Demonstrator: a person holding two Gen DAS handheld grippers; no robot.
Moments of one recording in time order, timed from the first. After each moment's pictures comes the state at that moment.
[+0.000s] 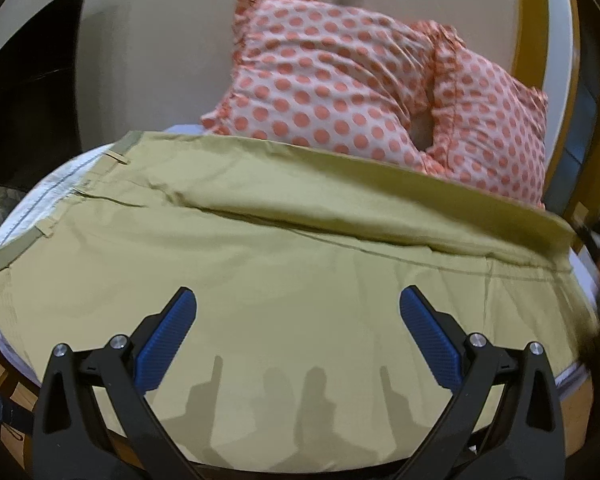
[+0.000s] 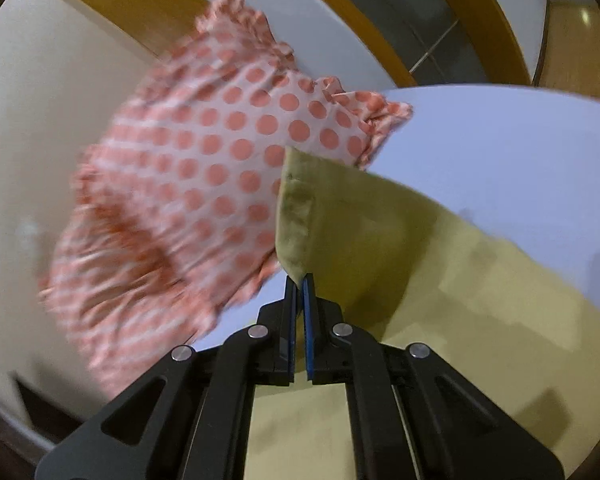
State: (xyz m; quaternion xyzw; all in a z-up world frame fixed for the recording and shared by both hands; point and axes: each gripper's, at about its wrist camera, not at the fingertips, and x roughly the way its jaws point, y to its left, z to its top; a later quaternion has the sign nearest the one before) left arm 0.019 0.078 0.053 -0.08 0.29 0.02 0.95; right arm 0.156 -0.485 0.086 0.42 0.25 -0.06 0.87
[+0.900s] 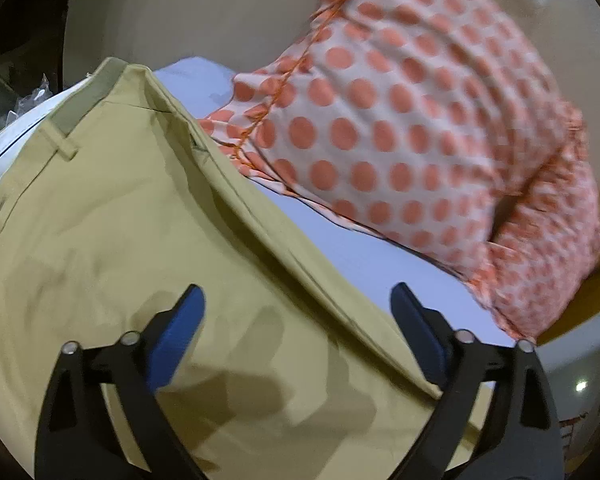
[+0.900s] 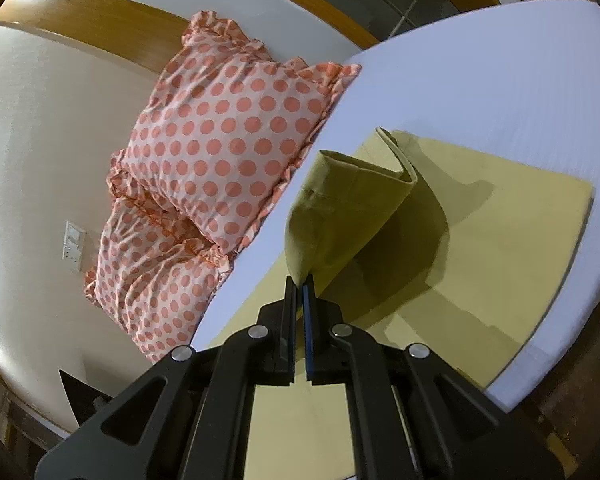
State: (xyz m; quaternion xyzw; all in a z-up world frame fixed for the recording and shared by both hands) left arm 0.254 0.195 0.058 -0.27 0.41 0.04 0.87; right arm 0.059 -0.486 0.043 0.49 0.24 -0.01 0.84
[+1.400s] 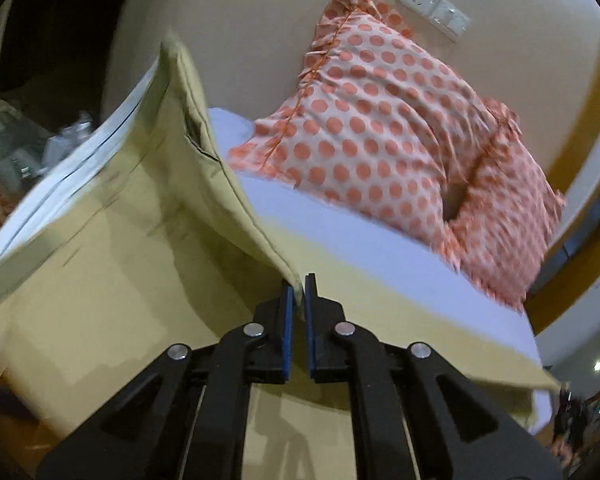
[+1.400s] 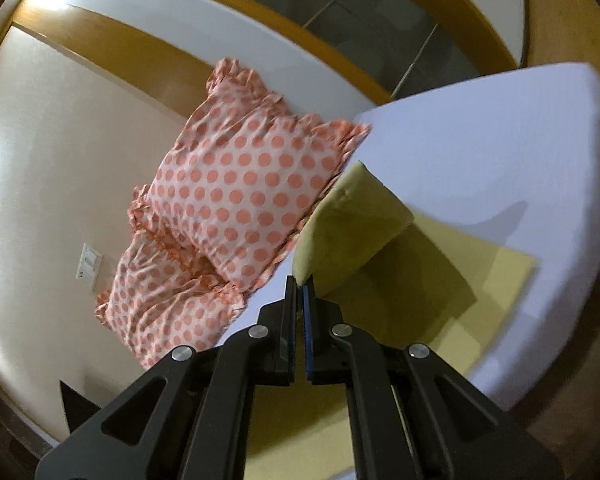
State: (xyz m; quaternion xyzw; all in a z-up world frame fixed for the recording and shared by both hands) left arm 0.035 0.192 0.090 -0.23 0.32 0.02 0.92; right arm 0.015 -0.505 0.083 0.47 0.18 -0.04 0.86
